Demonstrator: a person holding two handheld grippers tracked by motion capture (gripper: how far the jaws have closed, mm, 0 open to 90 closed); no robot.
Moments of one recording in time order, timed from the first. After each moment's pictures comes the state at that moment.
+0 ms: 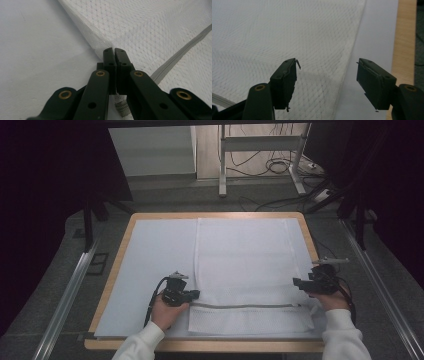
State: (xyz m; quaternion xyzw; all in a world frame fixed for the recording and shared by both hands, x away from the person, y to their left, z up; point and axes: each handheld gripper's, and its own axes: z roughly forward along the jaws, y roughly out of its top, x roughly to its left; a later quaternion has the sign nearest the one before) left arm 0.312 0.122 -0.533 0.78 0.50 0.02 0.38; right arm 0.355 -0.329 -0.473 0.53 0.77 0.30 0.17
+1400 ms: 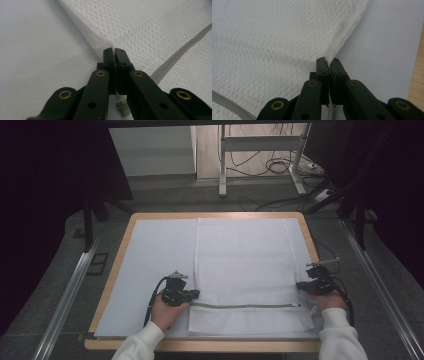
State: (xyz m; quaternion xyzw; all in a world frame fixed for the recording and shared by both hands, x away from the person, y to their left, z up) left arm 0.312 0.123 -0.531 0.77 0.50 0.02 0.39; right arm 0.369 -0.331 -0.498 0.54 0.79 0.25 0.11
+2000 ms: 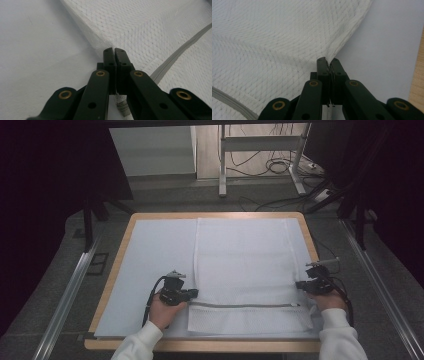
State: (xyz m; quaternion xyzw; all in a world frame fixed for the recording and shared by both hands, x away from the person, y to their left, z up) left arm 0.312 0.129 -0.528 0.77 0.50 0.01 0.39; right arm 0.368 -0.329 -0.495 0.53 0.80 0.26 0.12
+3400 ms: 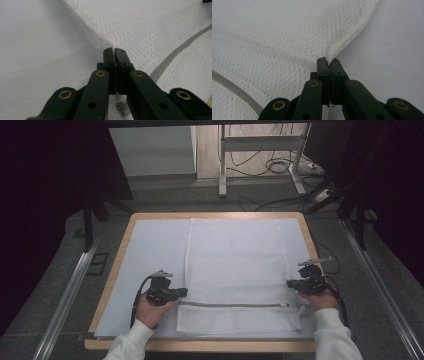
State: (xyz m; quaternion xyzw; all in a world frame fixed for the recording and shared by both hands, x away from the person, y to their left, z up) left arm 0.304 0.165 -0.521 0.76 0.51 0.02 0.40; right arm 0.364 -0.305 -0.489 0.50 0.81 0.29 0.10
